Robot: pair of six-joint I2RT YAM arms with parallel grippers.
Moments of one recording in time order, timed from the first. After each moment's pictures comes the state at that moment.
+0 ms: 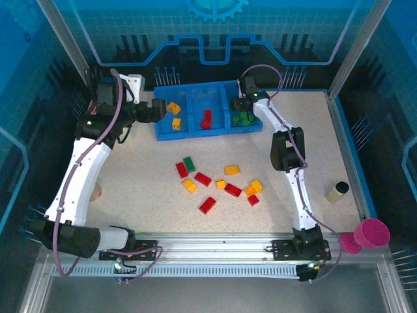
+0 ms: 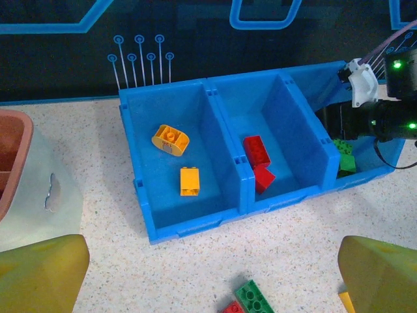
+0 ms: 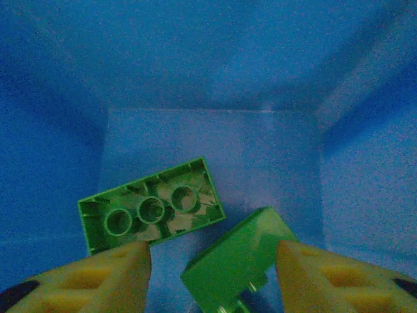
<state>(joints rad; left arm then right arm) -0.14 1.32 1.53 -0.78 0.07 -0.13 0.27 2.59 2.39 -0.64 0.10 0.13</state>
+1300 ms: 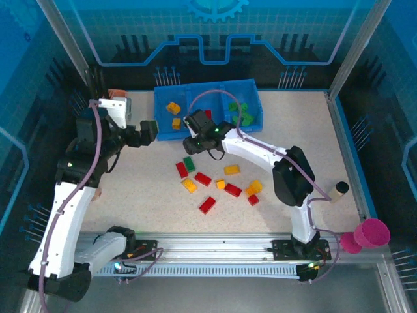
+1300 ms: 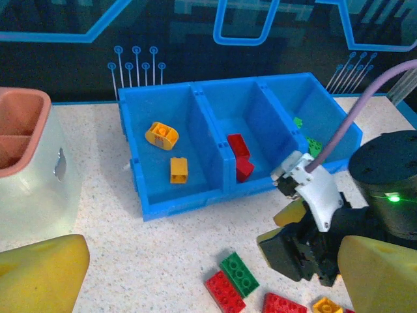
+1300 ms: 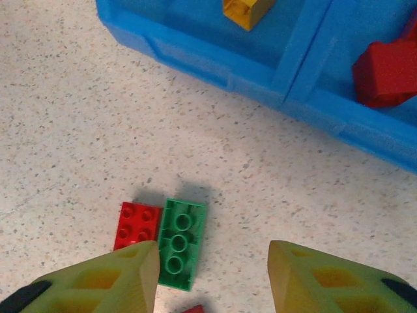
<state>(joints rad) -0.14 0.96 1.29 -0.77 0.10 -0.16 0.80 2.03 1.73 -0.64 0.07 0.27</state>
